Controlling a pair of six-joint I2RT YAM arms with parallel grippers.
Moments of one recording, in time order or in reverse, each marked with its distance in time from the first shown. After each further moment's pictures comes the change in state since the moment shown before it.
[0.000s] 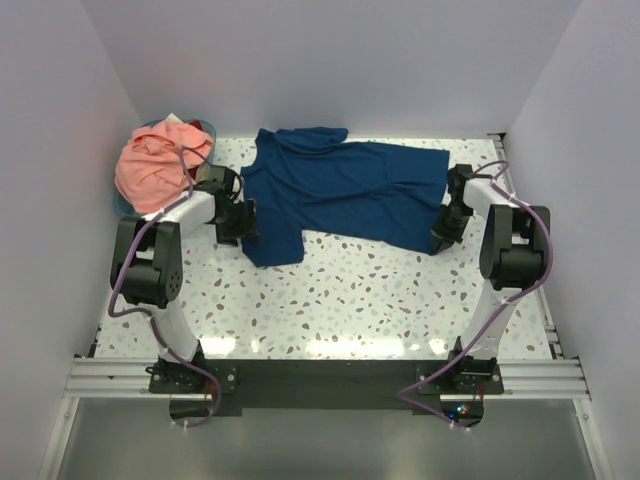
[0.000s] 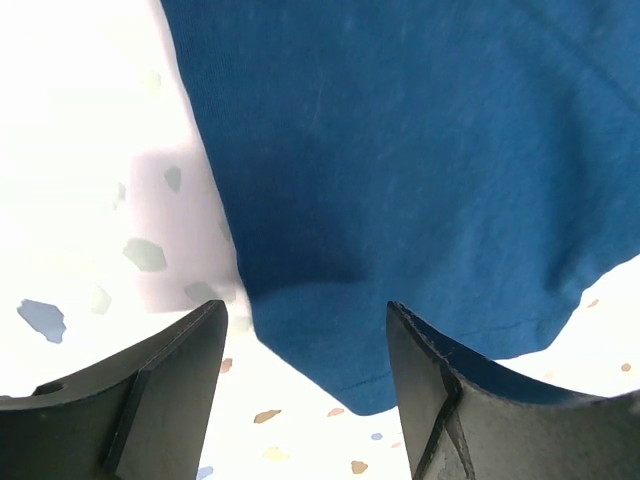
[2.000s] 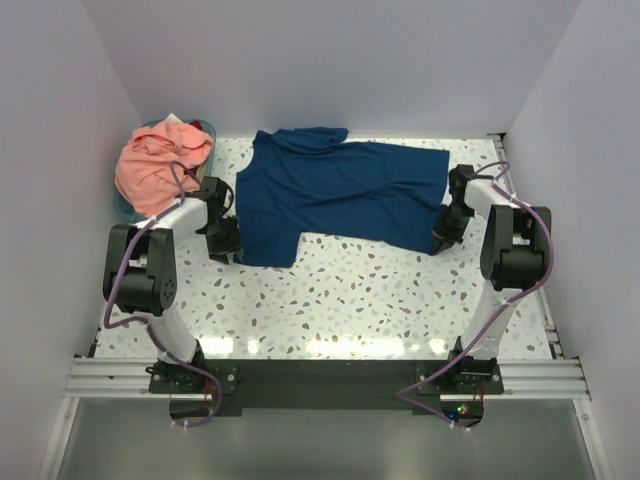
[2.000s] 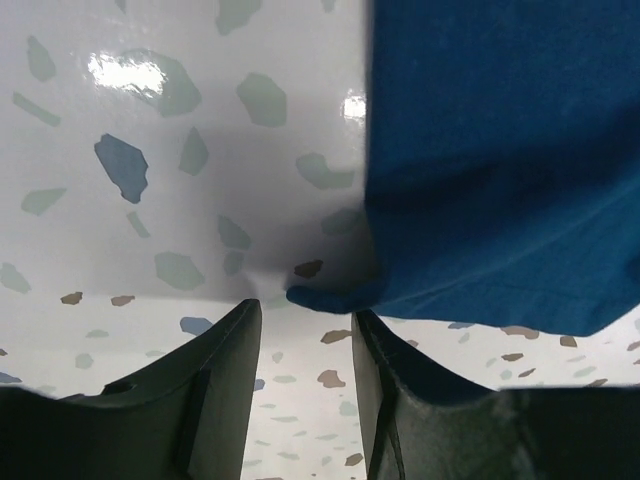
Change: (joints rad) left arm 0.039 -0.070 -0.093 -0.148 -0.069 -0.035; right arm -0.006 -0.003 -0.010 0.010 -0.017 -0.006
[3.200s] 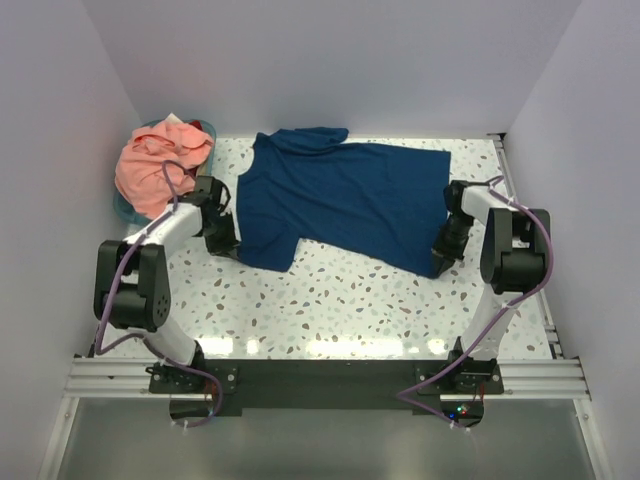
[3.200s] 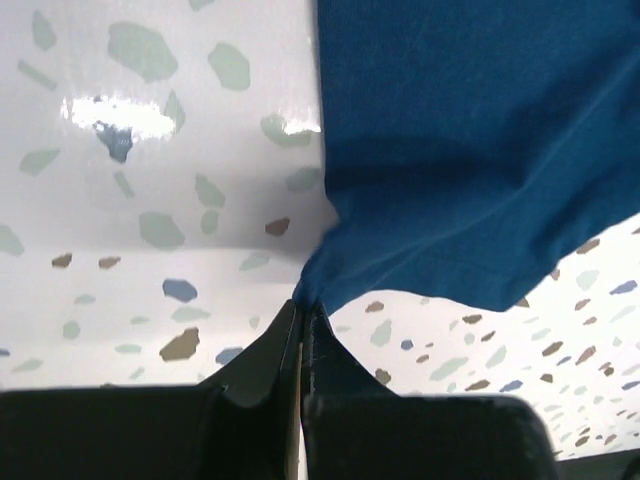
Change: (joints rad) left arm 0.002 -0.099 -0.042 0.032 0.042 -0.001; right arm 0.016 -0.040 -0.083 -0.179 0.005 0.019
